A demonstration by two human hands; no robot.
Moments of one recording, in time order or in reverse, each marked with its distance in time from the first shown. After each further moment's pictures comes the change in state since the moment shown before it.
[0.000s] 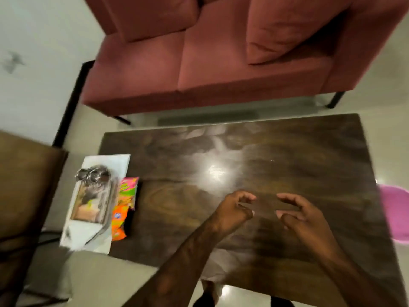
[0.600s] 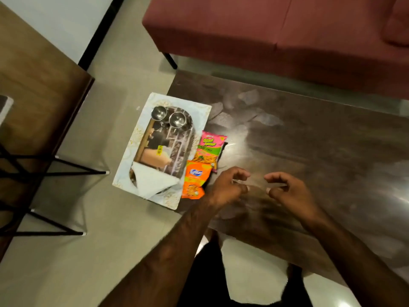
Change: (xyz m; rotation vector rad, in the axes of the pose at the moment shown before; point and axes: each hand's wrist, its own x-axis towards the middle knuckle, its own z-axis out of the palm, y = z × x) left_hand -0.069 -0.227 -0.323 -0.286 0.166 -0.029; right_hand 0.011 -0.074 0.391 -0.370 -0.222 -0.002
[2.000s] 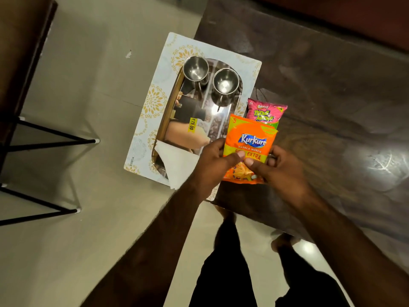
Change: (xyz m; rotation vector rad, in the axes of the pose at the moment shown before) left_hand 0.056 -0.101 -0.189 -0.386 -0.029 -0.043; right_hand 0.081 -0.069 0.215 0.376 -0.011 0.120
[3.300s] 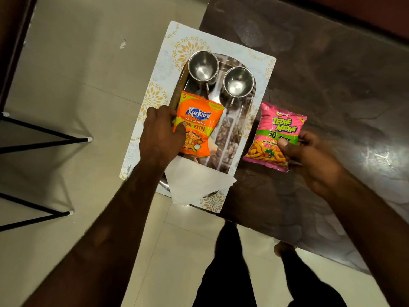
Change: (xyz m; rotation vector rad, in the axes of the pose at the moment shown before) left_hand 0.070 0.015 -0.126 0.893 0.541 0.225; right_hand 0.083 -0.003 -0.030 0.037 0.151 0.149
